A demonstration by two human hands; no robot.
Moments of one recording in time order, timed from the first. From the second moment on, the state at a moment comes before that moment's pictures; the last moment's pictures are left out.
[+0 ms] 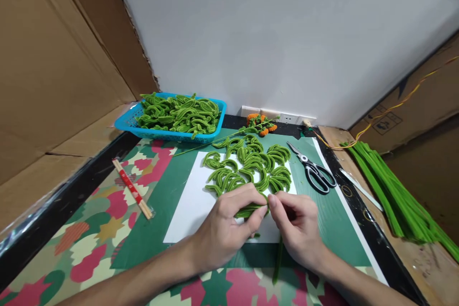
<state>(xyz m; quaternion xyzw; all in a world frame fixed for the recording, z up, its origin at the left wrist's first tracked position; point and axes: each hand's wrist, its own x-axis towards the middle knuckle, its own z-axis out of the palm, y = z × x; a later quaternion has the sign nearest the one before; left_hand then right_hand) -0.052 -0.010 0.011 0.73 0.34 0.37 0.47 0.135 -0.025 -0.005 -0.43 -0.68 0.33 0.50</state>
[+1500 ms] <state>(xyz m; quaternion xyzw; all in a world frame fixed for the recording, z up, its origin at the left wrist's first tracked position) -0.051 0.008 0.015 0.54 0.36 0.29 0.70 0.139 -0.001 -0.004 -0.33 -0.48 0.68 0.45</state>
